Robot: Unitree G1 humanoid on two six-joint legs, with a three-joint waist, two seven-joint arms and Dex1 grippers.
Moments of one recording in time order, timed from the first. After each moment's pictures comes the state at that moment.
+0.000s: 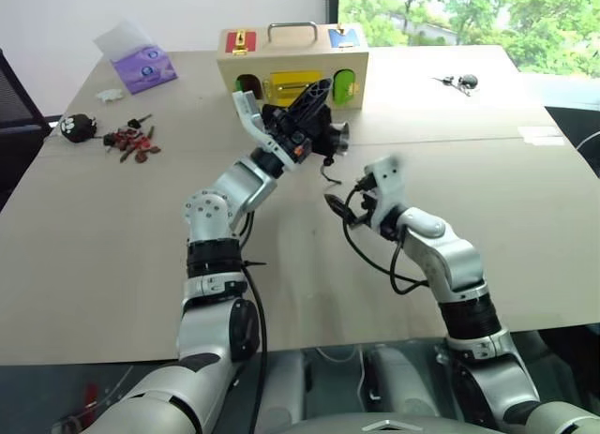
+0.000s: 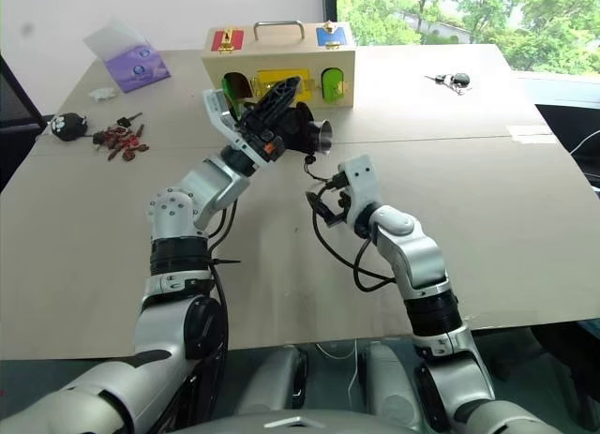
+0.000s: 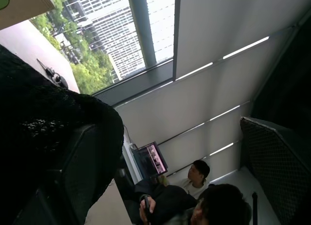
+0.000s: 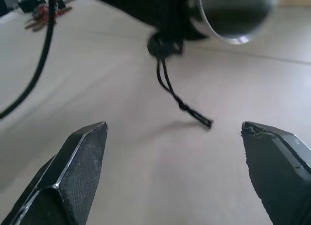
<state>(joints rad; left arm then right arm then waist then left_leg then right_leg) -0.81 0.15 0.36 0.32 -1.30 0.85 -0.31 -0.55 -0.02 0.13 -0.04 0.19 0.65 0.34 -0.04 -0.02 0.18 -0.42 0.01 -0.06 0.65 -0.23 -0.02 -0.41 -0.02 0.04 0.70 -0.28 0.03</state>
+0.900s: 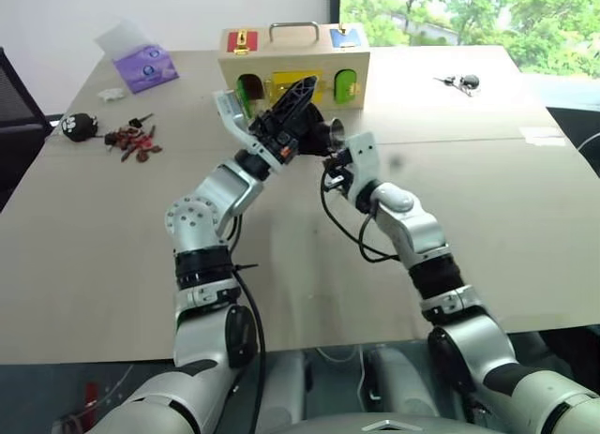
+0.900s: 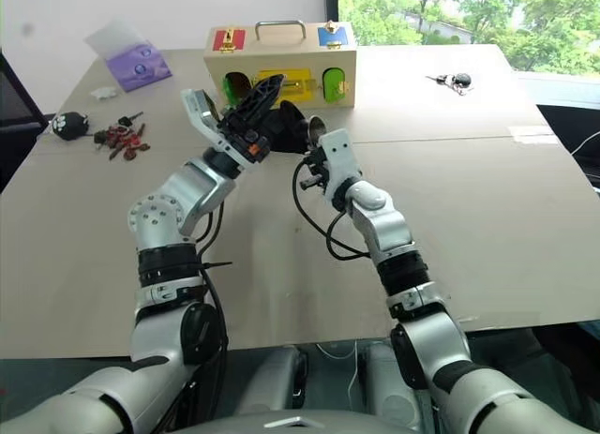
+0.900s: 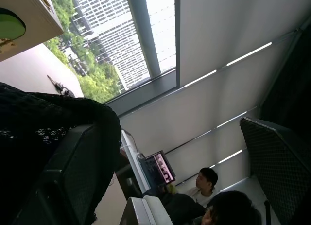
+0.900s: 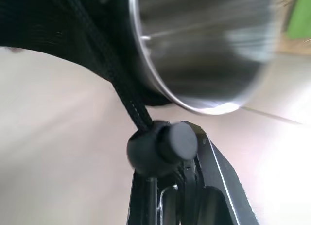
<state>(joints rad) -0.73 0.17 0.42 0.18 -1.30 0.88 -0.26 -0.72 -0.03 0.16 0.31 0.06 0.38 0.31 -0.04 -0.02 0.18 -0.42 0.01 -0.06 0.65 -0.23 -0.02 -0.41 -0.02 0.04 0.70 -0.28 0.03</state>
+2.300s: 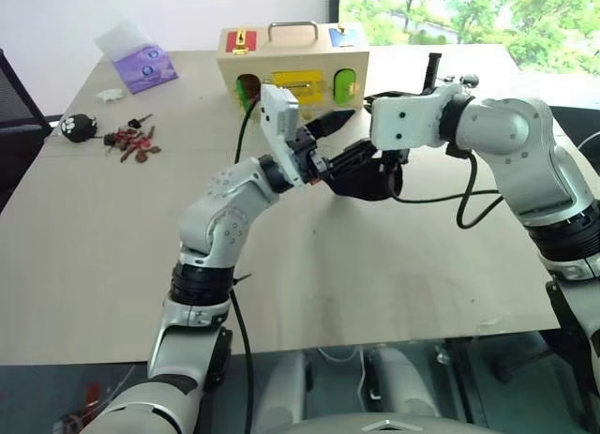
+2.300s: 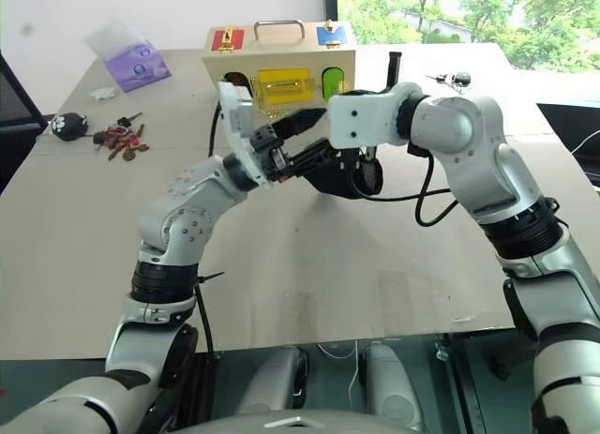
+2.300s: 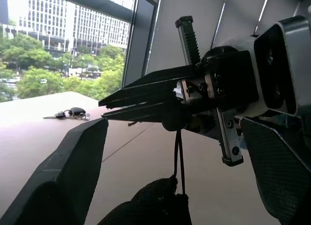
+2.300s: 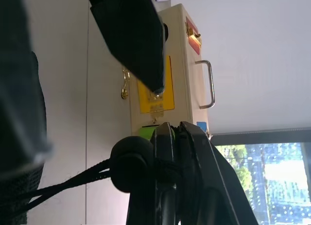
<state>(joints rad) -0.67 0.28 -0.01 -0.09 -0.70 0.57 -0.71 -0.98 -0.65 0.39 -0.08 -0.37 0.09 0.80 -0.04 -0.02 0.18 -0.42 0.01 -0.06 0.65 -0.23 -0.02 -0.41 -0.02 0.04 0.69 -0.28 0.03</state>
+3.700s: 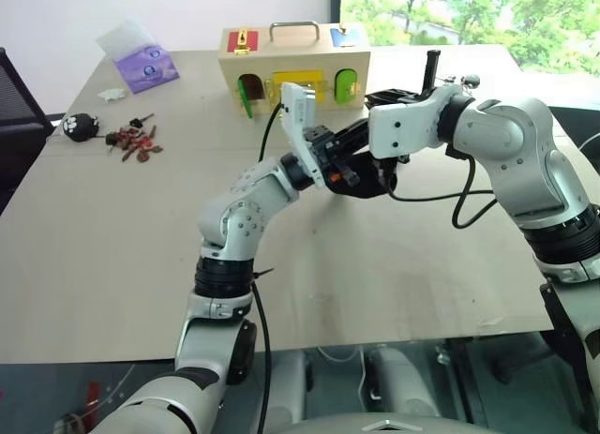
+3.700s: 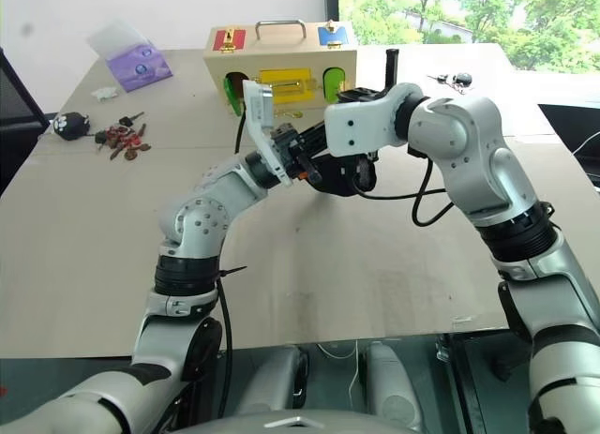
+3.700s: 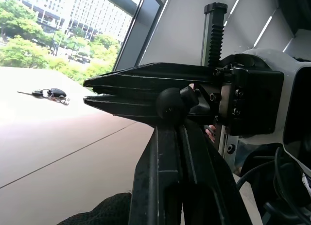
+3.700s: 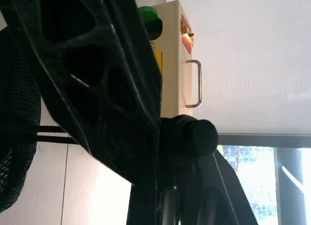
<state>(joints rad) -0.72 0.17 0.04 -0.06 -0.73 0.68 -0.62 -0.96 -0.62 0.35 -0.10 -0.46 0.08 0.81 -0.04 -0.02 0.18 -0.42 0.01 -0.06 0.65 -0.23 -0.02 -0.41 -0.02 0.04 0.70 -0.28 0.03</state>
